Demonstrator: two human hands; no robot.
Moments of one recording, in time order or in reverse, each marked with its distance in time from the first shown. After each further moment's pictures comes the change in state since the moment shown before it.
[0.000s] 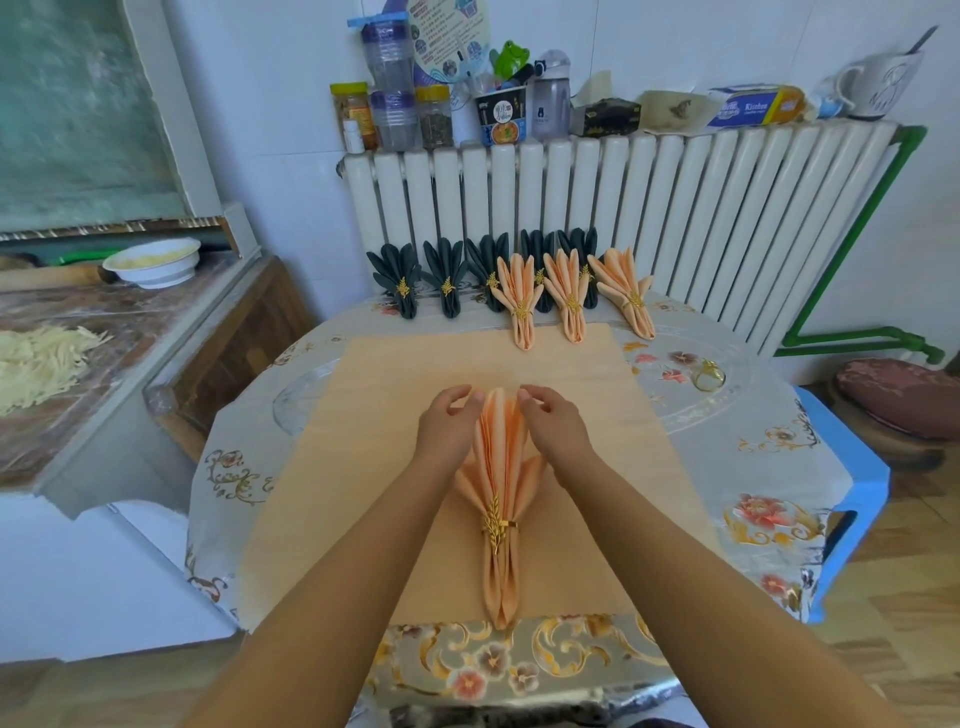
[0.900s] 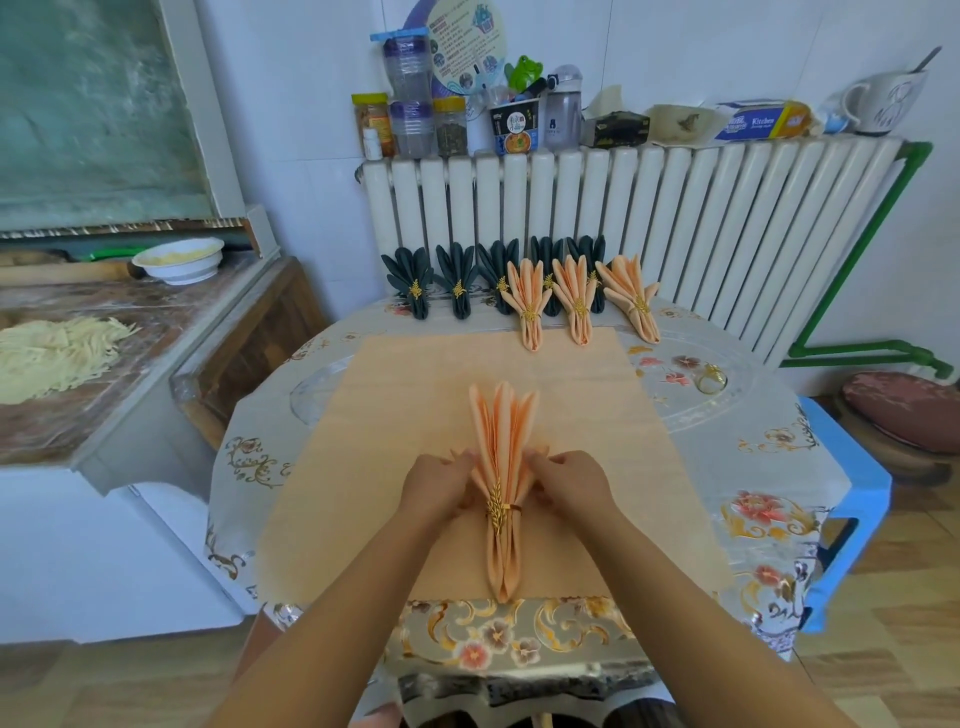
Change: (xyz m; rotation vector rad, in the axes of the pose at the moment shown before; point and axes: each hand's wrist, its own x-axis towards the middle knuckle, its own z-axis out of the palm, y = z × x) left_hand -0.039 -0.040 -0.022 0.122 -0.003 -0.220; right_hand -0.047 0.034 -0.005 -0.221 -0.033 0.116
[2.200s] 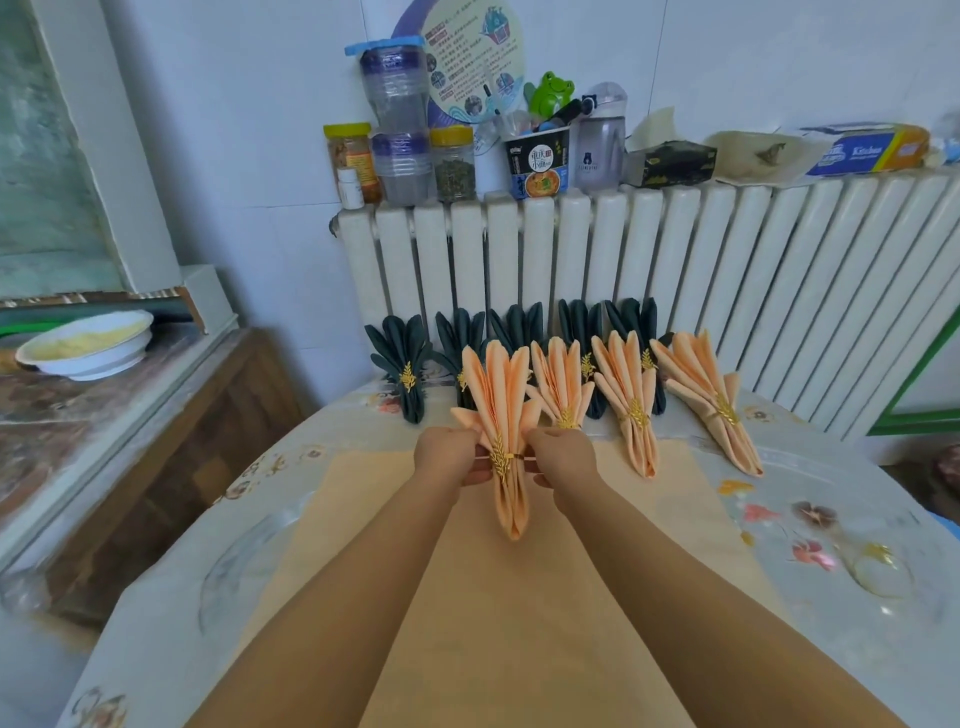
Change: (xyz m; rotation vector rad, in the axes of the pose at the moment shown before) left_hand 0.264 0.136 0.024 -0.347 -0.007 -0.082; right_hand 0.258 -0.123 0.029 0.387 -0.012 0.061
